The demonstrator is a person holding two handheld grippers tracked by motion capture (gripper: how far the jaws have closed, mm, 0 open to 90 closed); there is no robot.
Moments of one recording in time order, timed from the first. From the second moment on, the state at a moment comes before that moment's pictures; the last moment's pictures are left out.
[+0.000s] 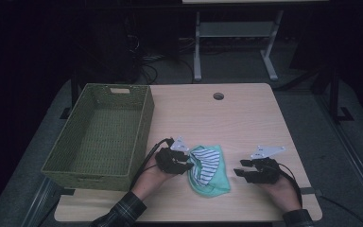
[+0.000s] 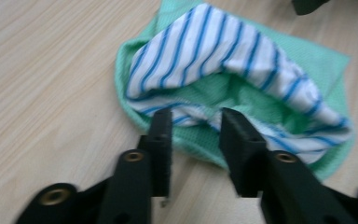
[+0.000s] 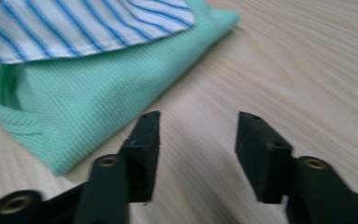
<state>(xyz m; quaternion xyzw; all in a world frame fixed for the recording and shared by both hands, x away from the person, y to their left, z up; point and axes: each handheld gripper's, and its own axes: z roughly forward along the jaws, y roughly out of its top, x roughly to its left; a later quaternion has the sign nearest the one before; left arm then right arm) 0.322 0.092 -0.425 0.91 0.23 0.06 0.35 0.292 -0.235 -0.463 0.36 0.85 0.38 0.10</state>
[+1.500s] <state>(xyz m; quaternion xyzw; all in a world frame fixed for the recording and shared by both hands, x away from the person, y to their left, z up) 0.346 0.045 -0.437 0.97 0.08 -0.01 0.21 0.287 -0.262 -0.482 0.41 0.82 0.36 0.16</state>
